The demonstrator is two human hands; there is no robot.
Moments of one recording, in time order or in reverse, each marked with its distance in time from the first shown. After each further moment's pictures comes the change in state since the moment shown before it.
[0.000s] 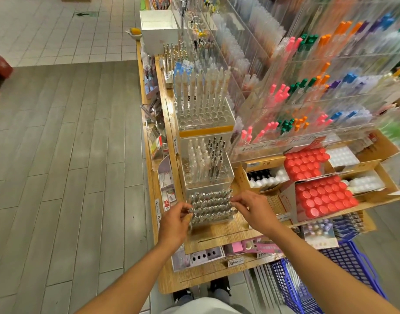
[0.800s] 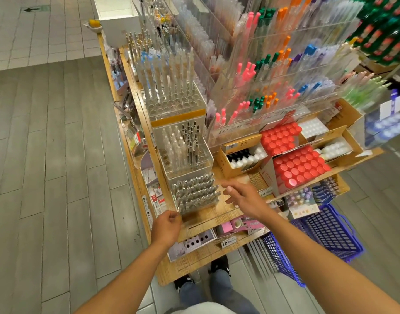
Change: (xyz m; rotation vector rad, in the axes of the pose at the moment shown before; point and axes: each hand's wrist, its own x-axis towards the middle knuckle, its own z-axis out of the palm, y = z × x) left_hand -0.014 -0.024 0.019 0.039 -0.118 -0.294; right_hand -0.035 0.001 0.000 0.453 -0.084 0.397
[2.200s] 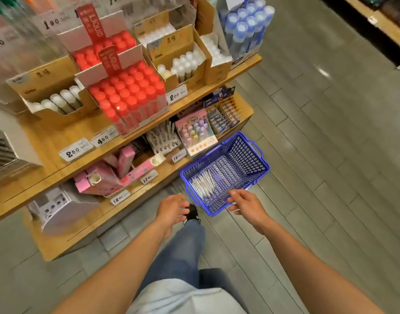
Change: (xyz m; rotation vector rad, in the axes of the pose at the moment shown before) left_hand -0.173 0.060 0.453 -0.210 -0.414 -0.374; right_hand -0.279 0.379 -0.205 0.502 0.281 0.641
